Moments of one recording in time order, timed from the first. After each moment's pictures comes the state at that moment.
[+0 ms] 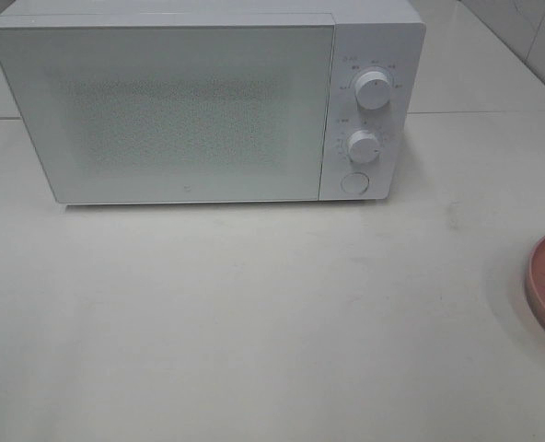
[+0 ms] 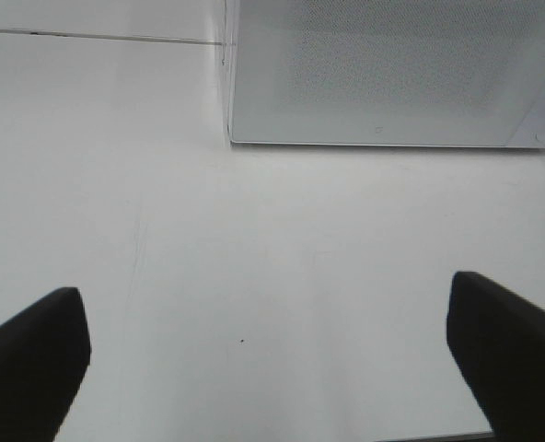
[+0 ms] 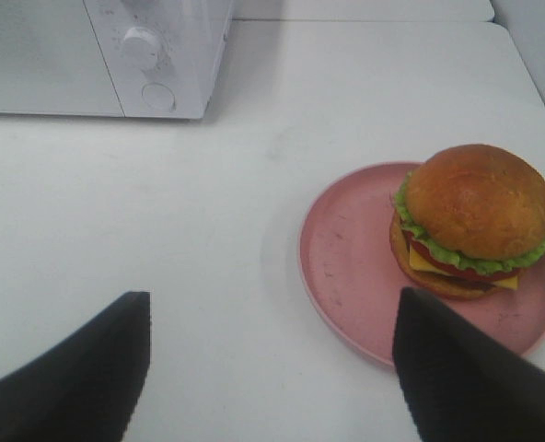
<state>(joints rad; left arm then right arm) 0.04 -0.01 -0.50 -0.17 1.04 0.10 0.17 0.00 -0.52 -0.08 1.02 0.12</state>
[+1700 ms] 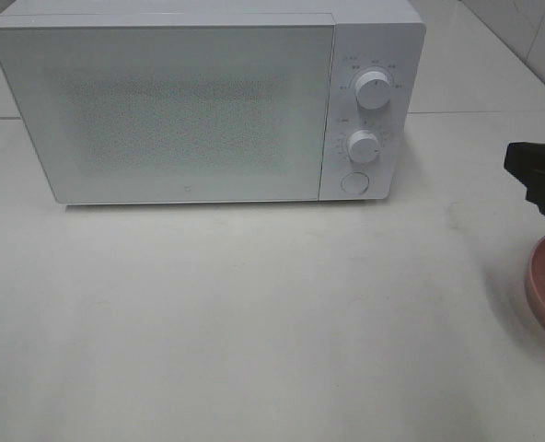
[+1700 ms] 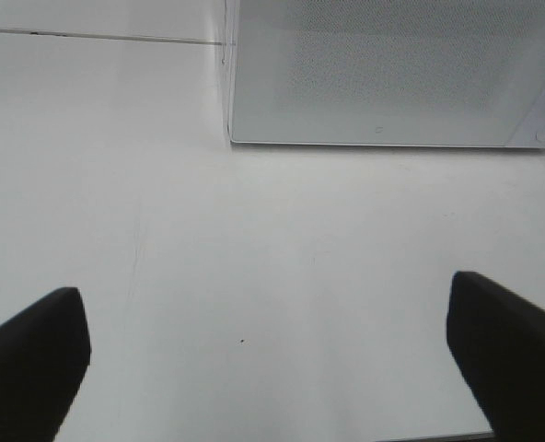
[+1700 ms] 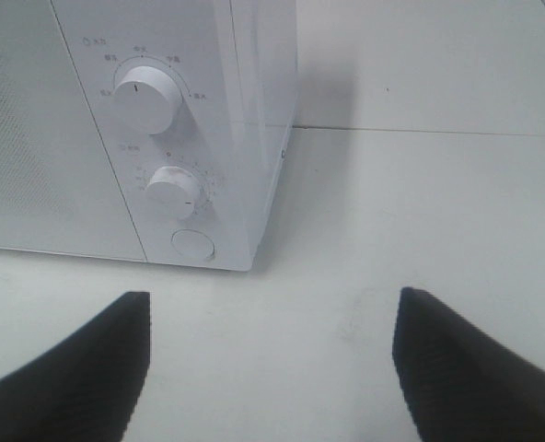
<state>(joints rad) 0.04 -0.01 -0.50 -0.17 1.04 0.10 0.17 0.90 -0.31 -0.07 -0.23 0.14</state>
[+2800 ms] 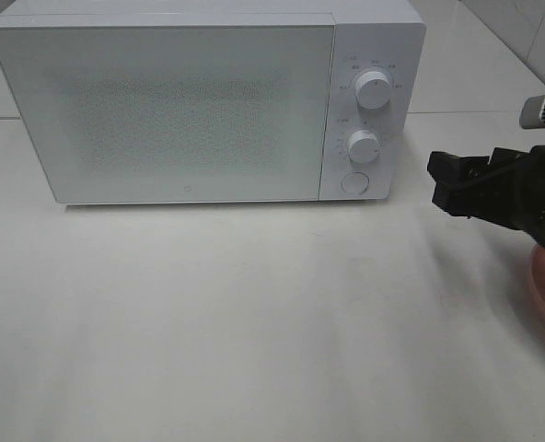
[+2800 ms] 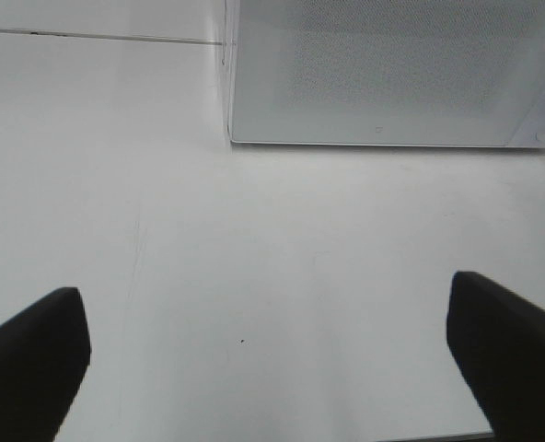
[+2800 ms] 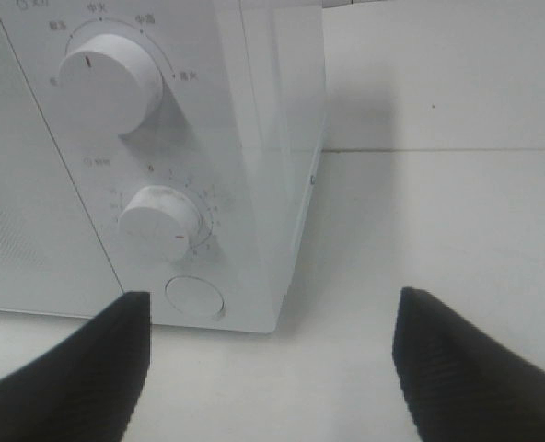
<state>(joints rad) 0.04 -0.01 -0.50 -0.17 1.04 0.10 0.19 1.60 -0.30 -0.04 -1.04 0.14</state>
